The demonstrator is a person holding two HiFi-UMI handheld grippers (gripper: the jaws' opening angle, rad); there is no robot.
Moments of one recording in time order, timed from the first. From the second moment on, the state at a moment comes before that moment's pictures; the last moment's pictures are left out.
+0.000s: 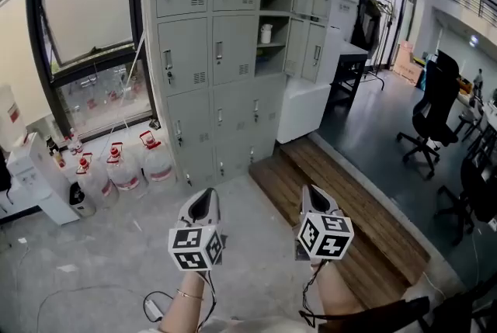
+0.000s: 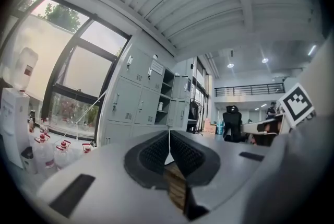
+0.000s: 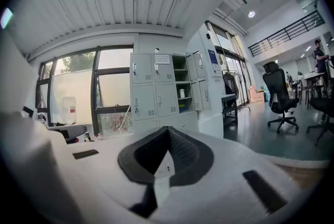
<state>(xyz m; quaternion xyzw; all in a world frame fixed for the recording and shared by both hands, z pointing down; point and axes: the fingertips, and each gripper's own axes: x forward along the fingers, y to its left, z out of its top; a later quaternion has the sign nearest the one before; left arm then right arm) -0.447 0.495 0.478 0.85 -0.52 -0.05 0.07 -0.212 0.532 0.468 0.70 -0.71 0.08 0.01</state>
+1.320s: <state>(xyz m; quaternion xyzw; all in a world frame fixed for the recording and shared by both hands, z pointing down) -0.397 0.308 0.504 0.86 -0.50 -0.02 0.08 -0.143 0.366 0.507 0.74 -0.67 0.12 0.01</state>
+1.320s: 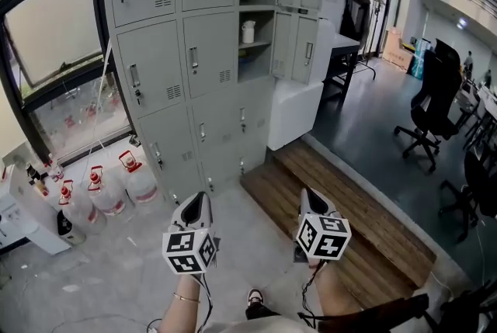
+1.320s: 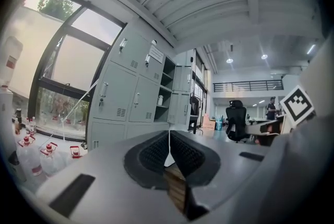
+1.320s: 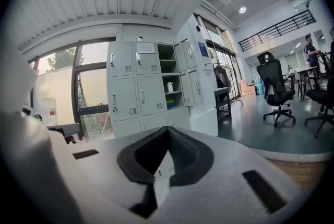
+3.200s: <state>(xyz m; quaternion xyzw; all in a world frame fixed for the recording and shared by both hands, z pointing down) -0.166 -0.209 0.465 0.89 -0.45 -0.05 0.05 0.036 -0.145 0.497 0.72 -0.68 0.10 0.02</state>
